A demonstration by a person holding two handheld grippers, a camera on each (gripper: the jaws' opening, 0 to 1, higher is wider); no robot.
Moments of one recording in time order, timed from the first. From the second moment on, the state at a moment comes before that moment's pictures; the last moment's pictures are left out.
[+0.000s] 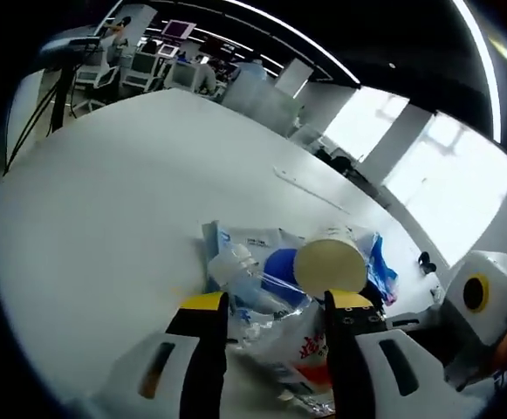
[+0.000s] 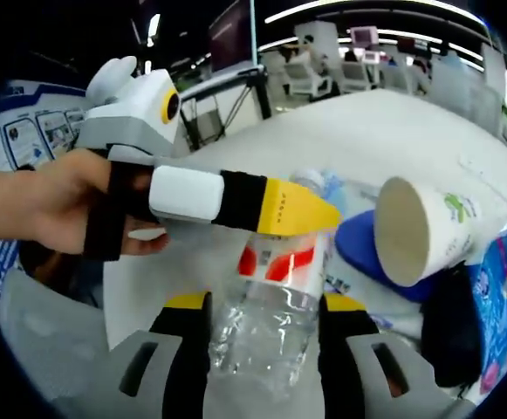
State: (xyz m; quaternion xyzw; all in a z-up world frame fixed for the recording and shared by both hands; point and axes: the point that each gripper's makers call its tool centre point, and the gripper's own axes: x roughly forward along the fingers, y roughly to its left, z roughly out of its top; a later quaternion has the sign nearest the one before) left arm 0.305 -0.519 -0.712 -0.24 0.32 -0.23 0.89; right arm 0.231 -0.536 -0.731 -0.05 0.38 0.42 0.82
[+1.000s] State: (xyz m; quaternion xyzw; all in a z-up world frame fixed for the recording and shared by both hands) left arm 0.306 -0.514 -0.710 -0.44 0.32 -0.21 0.81; right arm 0.233 -0.546 -0.720 0.07 0.30 0.44 0.84
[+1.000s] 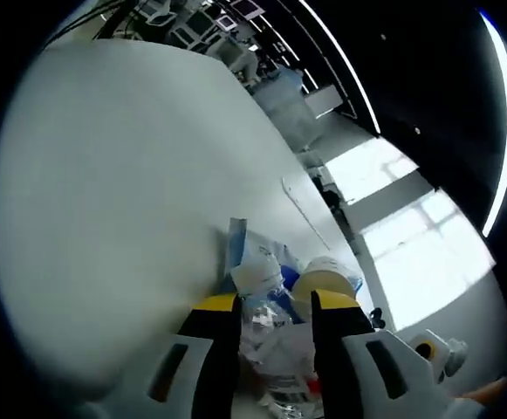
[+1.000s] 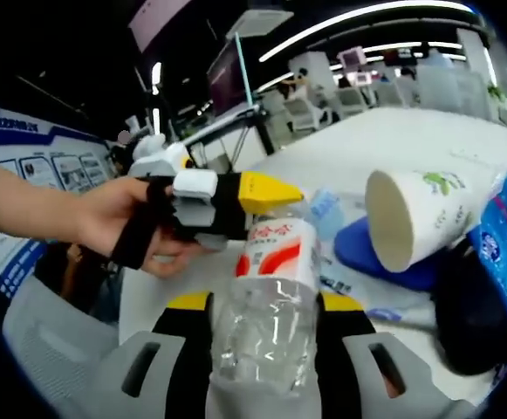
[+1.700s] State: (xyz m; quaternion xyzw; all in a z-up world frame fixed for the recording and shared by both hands) left arm 0.311 -0.513 -0.710 -0.51 0.32 -0.21 0.77; right arm 0.219 -0.546 -0.714 0.13 0.29 0.46 0.83
